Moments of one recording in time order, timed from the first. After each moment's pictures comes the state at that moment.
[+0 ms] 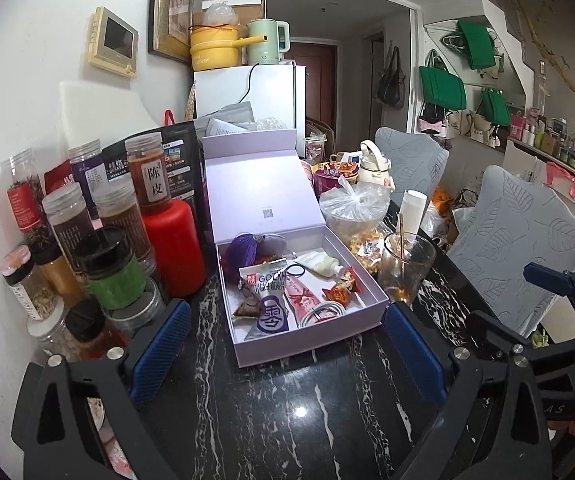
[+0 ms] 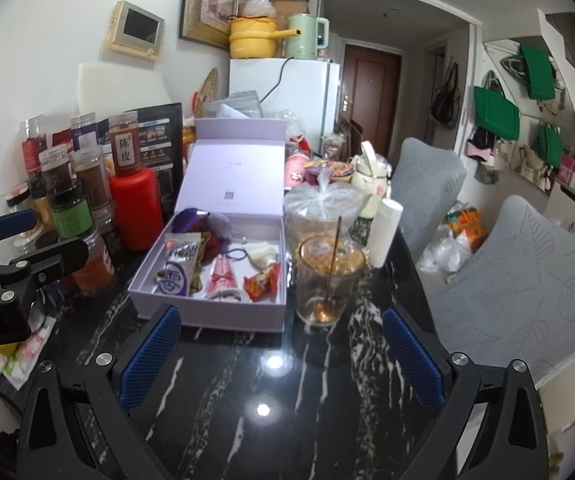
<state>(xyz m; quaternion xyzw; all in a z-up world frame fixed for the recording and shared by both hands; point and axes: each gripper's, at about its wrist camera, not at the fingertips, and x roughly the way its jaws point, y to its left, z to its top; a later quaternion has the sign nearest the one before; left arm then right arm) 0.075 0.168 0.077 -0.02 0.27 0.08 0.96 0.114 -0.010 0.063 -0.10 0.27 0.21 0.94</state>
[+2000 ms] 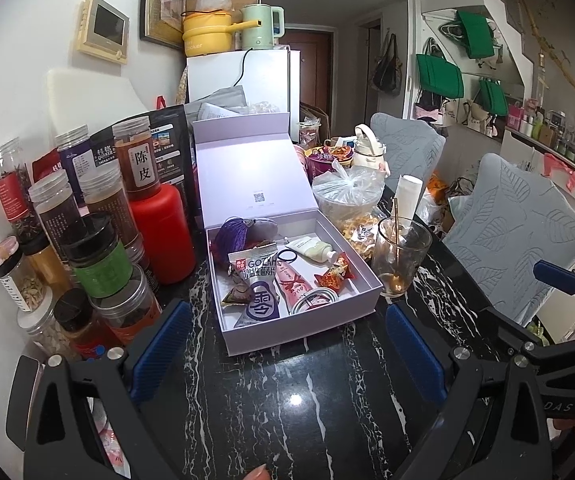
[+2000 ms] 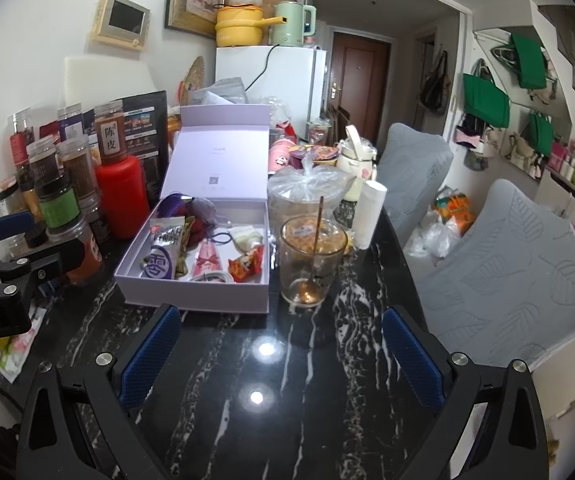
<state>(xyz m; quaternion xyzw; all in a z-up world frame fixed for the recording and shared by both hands) 0.082 0.161 0.065 -0.03 0.30 0.07 0.95 0.114 -0.028 0.058 -0.10 0.29 0.19 0.93</state>
